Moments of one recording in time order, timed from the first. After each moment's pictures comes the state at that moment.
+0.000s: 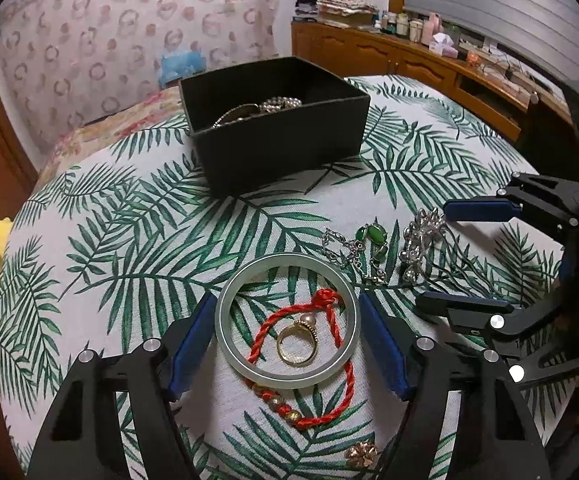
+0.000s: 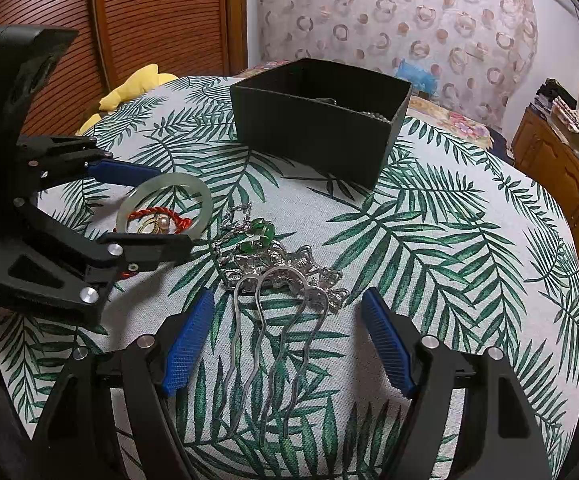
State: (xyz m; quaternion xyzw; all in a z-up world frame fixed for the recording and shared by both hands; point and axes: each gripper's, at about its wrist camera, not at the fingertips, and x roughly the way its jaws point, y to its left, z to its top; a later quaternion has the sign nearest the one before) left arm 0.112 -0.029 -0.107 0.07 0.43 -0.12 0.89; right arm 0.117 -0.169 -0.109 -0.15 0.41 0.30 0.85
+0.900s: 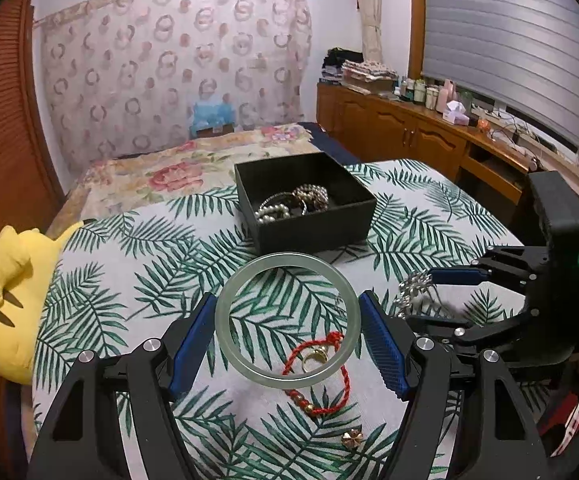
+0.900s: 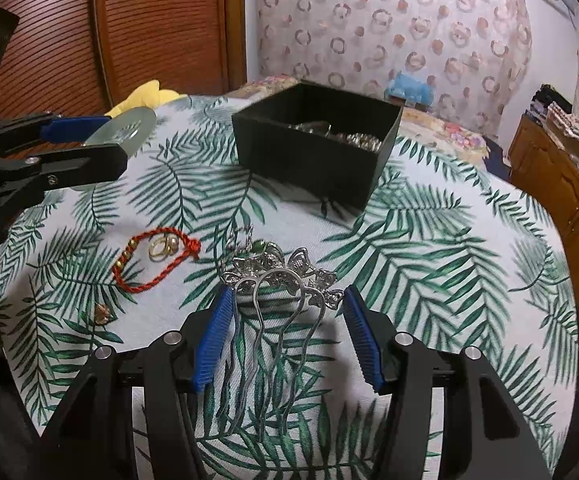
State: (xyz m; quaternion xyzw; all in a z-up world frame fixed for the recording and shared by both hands) left arm 0.079 -0.006 -0.044 0.03 0.34 -0.09 0.94; right arm 0.113 -0.180 -0.087 -0.13 0.38 0.30 0.86
